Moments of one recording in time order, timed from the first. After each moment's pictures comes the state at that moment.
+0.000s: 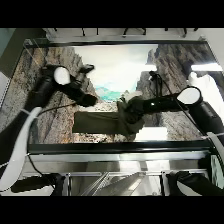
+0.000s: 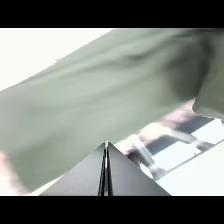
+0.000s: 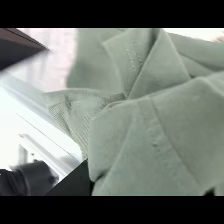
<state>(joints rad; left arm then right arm) -0.37 -1.43 1.56 1.35 -1.46 -1.49 0.33 -1.15 1.09 -0.69 1.09 1.51</state>
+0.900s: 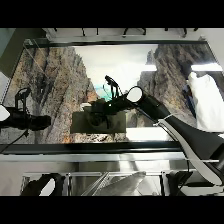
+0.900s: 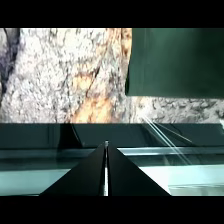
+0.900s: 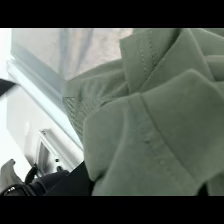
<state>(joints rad) 0.13 -0.90 0.91 1.38 -1.38 -1.47 0.65 -1.55 1.38 -0.61 0.91 1.54</state>
